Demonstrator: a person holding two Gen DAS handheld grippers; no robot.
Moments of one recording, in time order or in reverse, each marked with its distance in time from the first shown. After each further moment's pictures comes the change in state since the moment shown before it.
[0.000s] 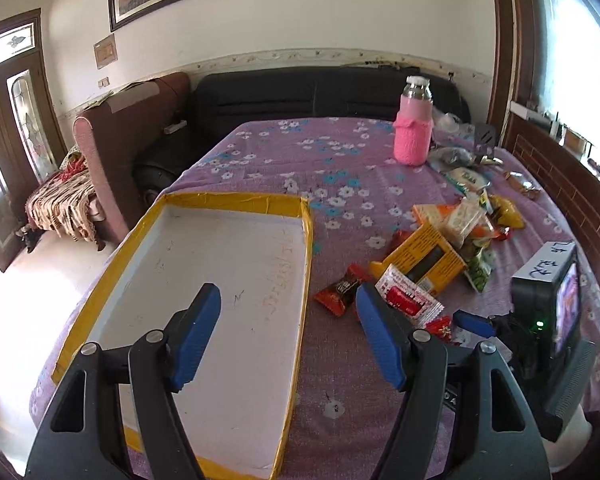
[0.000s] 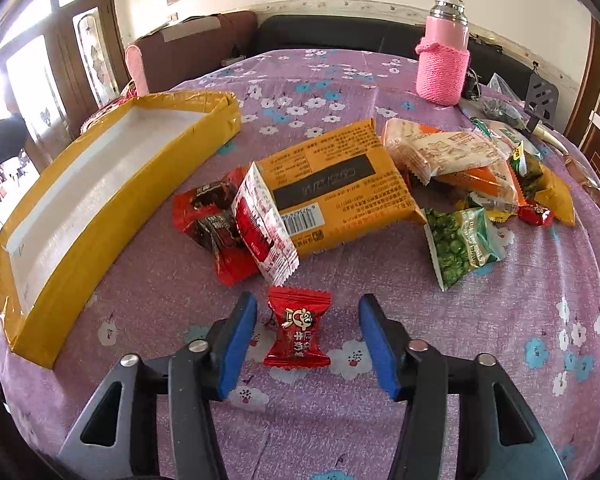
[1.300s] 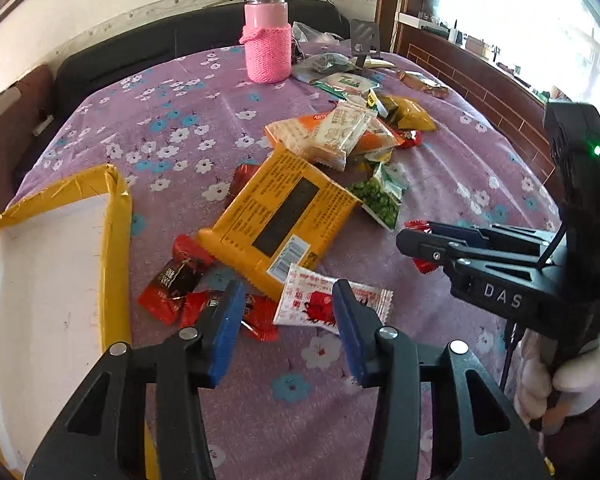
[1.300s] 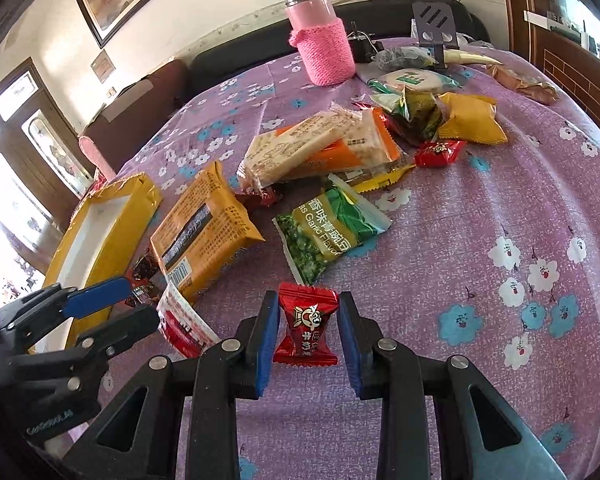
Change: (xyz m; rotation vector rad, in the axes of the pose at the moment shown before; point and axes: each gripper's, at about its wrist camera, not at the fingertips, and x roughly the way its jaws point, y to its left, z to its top) left arm 0.098 -0.093 0.005 0.205 0.145 -0.457; right arm -0.021 -0.100 -0.010 0.376 -0.029 0.052
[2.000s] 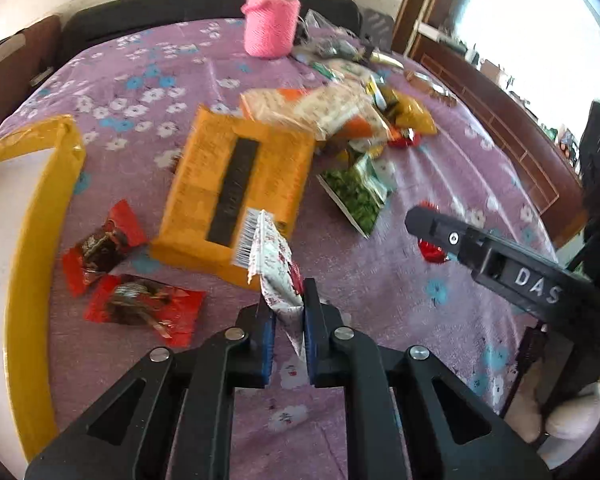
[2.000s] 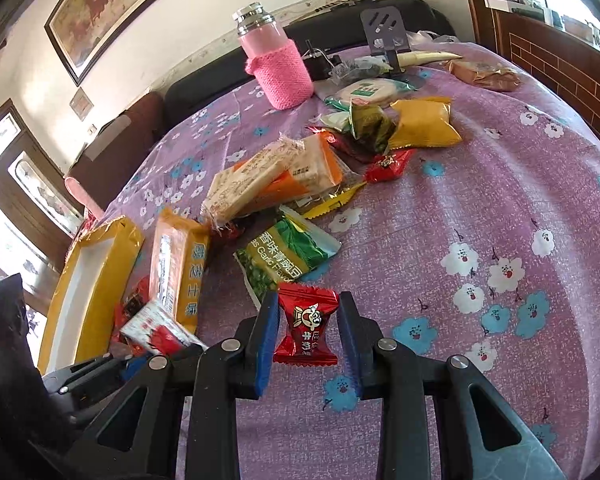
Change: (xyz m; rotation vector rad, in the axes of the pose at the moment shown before) left arm 0.049 -0.019 0.013 -0.163 -0.002 -0.094; right arm -0.011 -0.028 0.008 0.120 -0.062 -0.025
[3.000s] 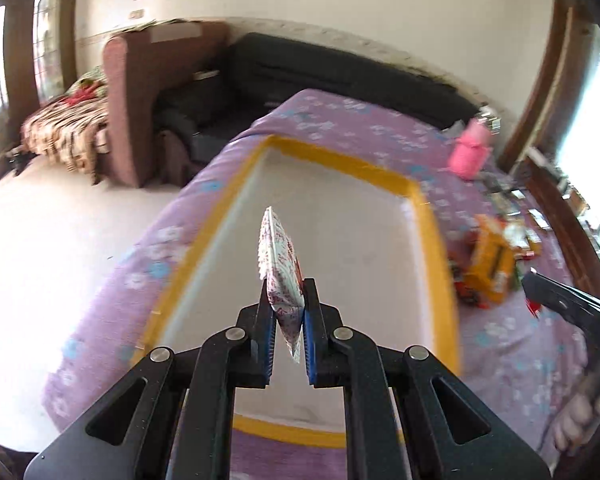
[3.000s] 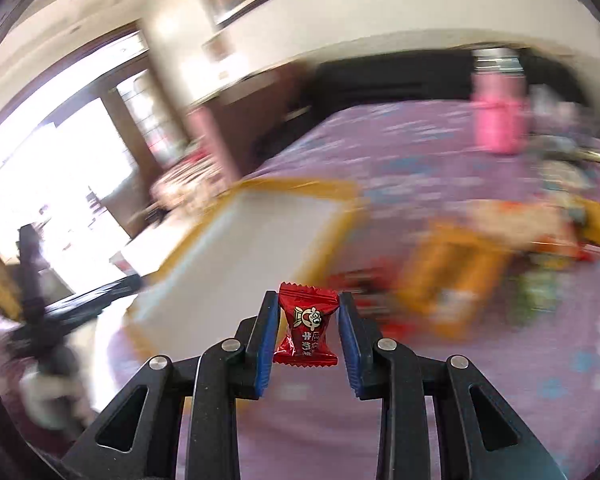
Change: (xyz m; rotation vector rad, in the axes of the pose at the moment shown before) left arm -0.195 0.242 -0.123 -0.365 -0.230 0.285; right arm -0.037 0.206 -0.037 -0.412 0.058 0.375
